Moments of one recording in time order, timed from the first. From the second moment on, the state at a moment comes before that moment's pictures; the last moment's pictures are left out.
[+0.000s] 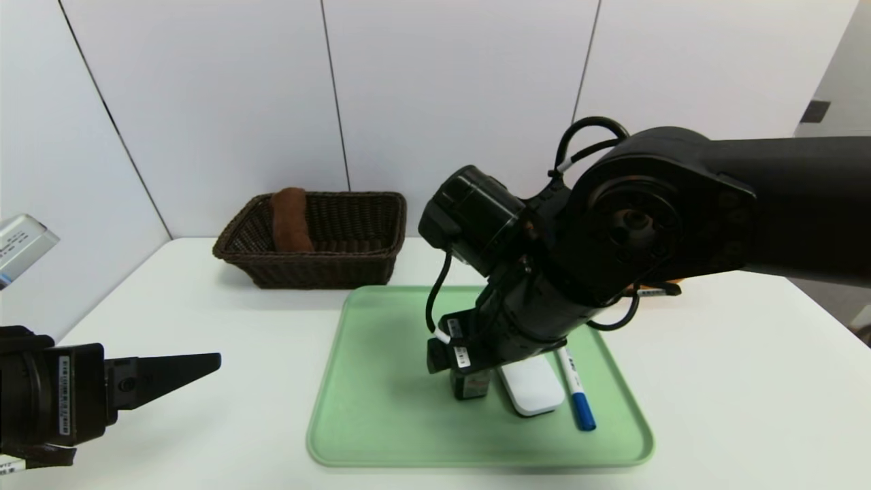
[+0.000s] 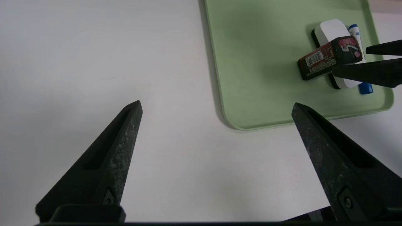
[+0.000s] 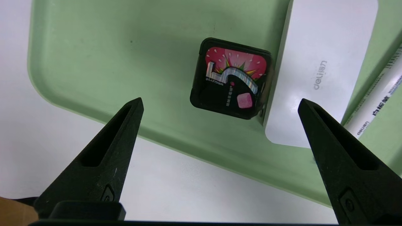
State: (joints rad) left arm -0.39 1.01 -0.82 0.35 0.00 -0.39; right arm 0.88 2.02 -1.80 0.89 -0.17 0.48
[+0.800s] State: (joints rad) left arm -0.39 1.02 -0.81 0.35 0.00 -0.39; right arm 0.88 2.12 -1.84 0.88 -0.18 0.48
